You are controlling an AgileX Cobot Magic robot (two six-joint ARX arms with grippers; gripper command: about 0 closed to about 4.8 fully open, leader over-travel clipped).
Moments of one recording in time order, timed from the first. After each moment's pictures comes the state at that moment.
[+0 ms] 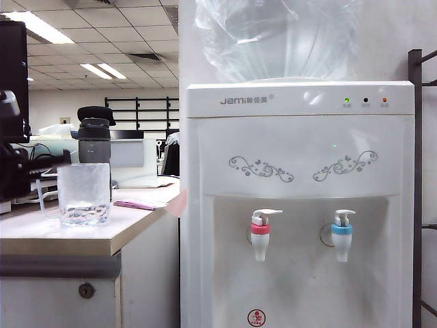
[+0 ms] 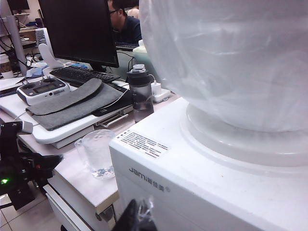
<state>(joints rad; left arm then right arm) -0.26 1.67 0.33 1.09 -0.44 -0.26 0.40 0.71 0.53 0.19 -0.29 0.12</state>
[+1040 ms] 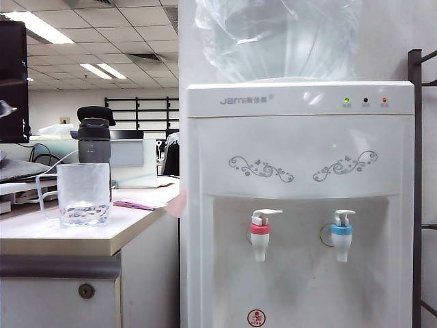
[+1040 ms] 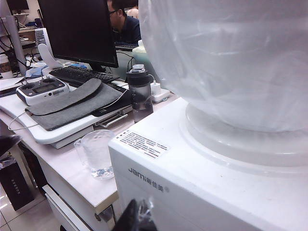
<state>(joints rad) -0.27 0.92 0.13 0.79 -0.23 -0.08 0.40 0.71 0.53 0.19 -0.29 0.12</state>
